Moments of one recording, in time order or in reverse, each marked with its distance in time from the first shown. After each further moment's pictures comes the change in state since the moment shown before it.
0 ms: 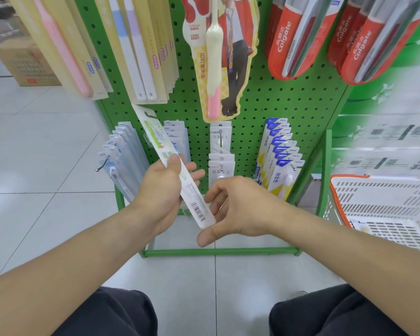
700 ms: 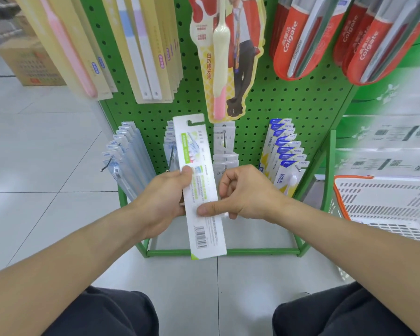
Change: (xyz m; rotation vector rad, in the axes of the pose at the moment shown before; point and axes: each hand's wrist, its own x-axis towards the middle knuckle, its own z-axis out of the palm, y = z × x) left_hand 0.002 -0.003 -0.020 0.240 -0.226 -0.138; right_hand 0.025 0.012 0.002 0.336 0.134 0.049
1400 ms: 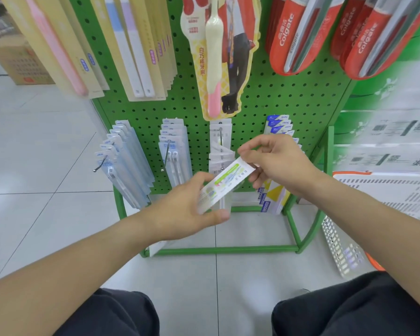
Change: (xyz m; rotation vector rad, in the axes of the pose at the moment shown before) left_hand 0.011 -0.016 0.003 0.973 -0.254 0.290; right_hand 0.013 0.010 -0.056 0.232 0.230 -0.047
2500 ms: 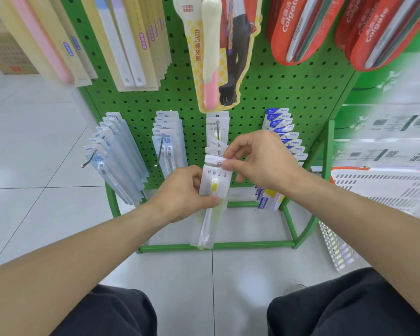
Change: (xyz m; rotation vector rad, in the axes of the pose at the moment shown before) left_hand 0.045 -0.020 0.014 -0.251 0.203 -0.109; right_hand 0.013 0.009 0.015 -0.488 0.009 -0.225
